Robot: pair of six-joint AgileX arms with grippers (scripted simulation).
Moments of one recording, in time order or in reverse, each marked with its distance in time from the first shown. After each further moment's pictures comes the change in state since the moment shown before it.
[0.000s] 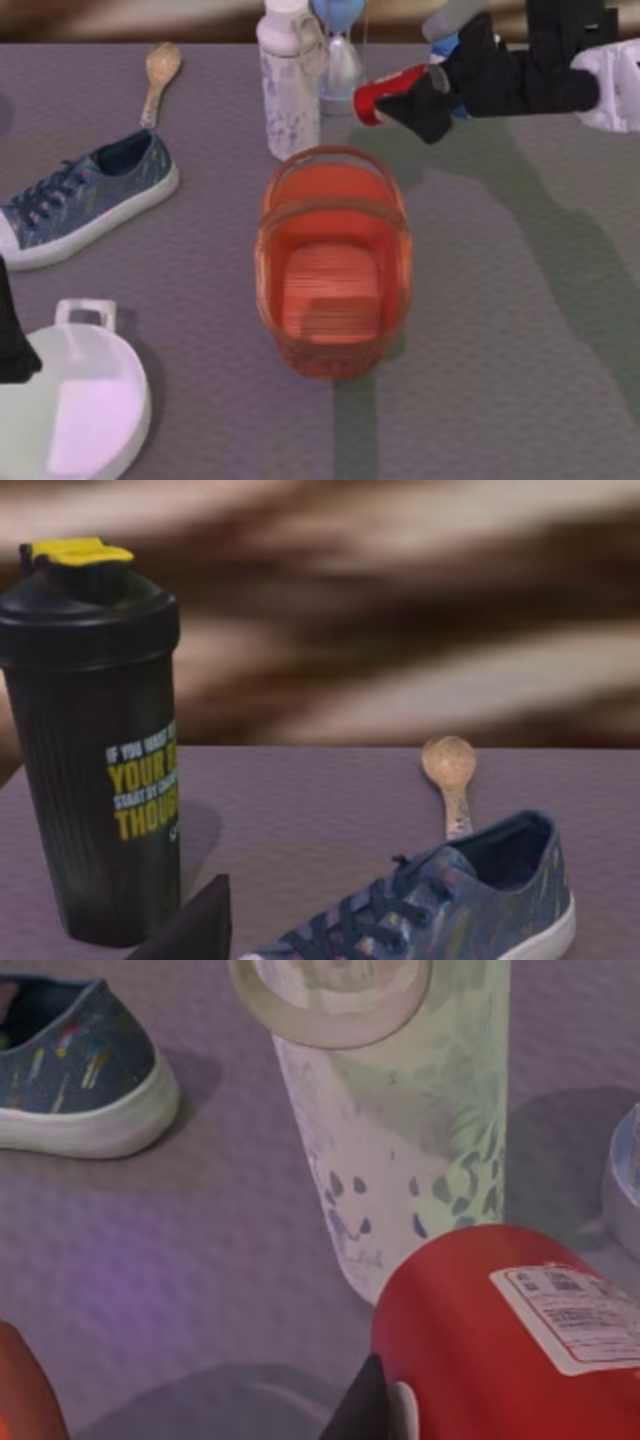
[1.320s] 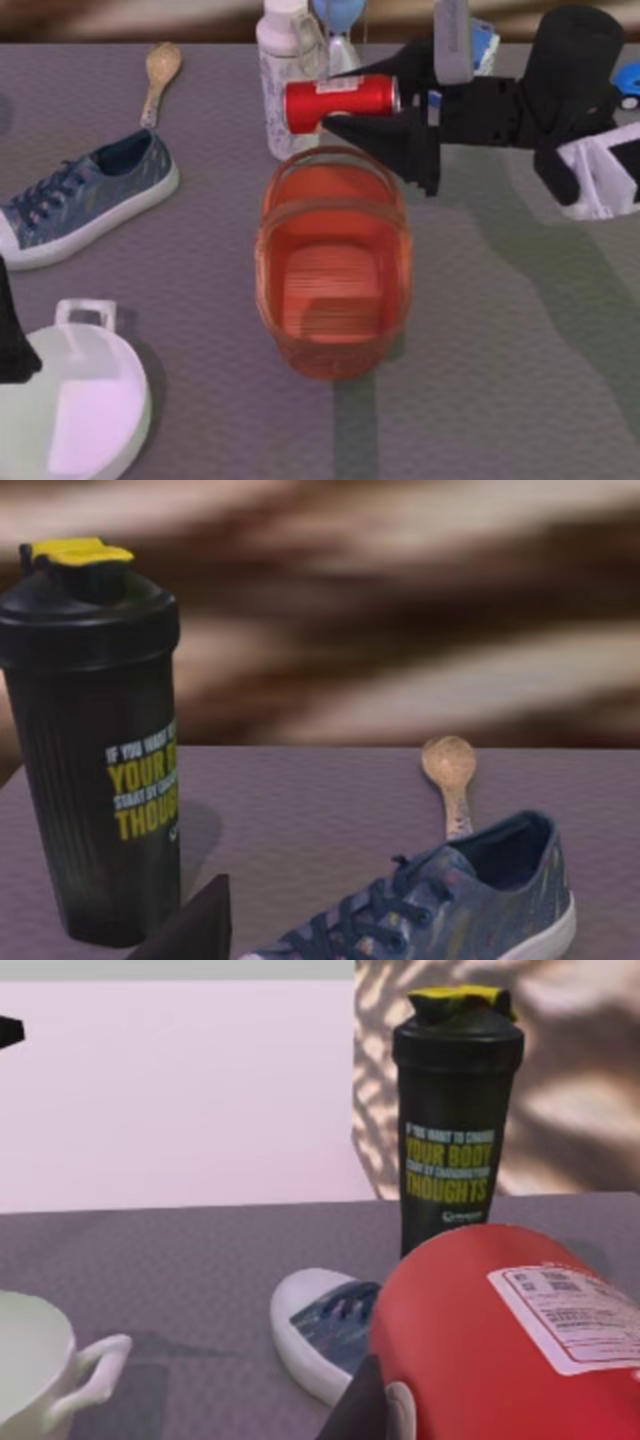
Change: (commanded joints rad) left arm 0.000 0.000 0.000 0.000 0.000 0.000; right arm 0.072 -0.027 -0.294 0.928 -0.445 0.255
